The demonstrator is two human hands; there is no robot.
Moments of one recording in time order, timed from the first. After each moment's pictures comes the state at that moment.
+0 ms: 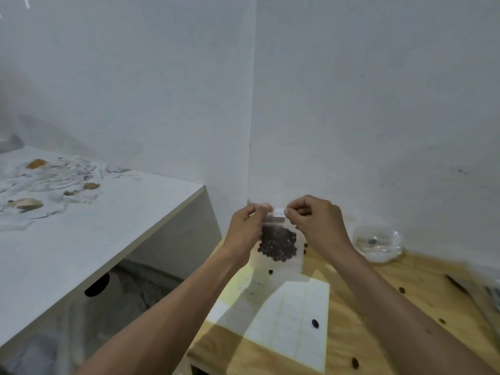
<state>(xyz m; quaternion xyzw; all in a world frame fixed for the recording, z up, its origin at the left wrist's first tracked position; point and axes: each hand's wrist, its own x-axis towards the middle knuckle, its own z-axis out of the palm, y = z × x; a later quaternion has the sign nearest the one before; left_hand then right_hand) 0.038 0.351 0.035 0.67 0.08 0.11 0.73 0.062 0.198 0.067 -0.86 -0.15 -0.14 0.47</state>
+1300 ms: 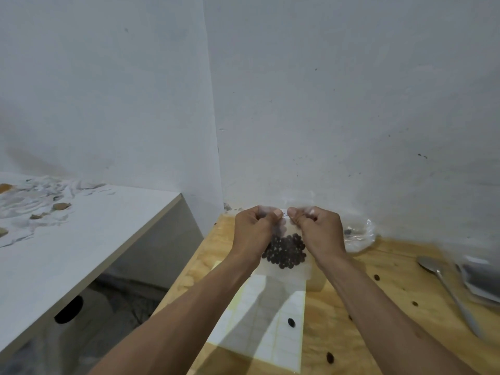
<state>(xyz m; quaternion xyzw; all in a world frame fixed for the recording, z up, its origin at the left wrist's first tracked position) 0.050 0.280 0.040 0.66 0.06 0.14 0.73 0.074 0.148 0.037 -0.75 -0.02 -0.12 0.65</state>
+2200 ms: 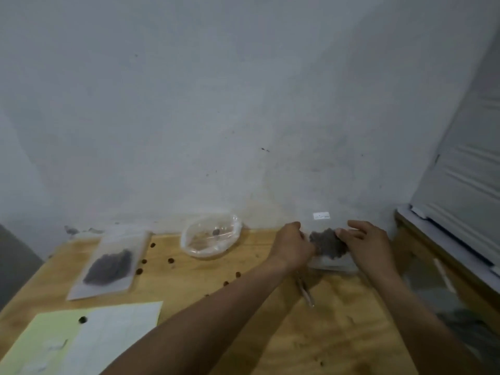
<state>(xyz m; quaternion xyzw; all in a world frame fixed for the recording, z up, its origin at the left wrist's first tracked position) 0.081 -0.031 0.022 0.85 -0.15 -0.12 0.49 0.032 -0.187 0.015 -0.85 0.26 -0.20 0.42</state>
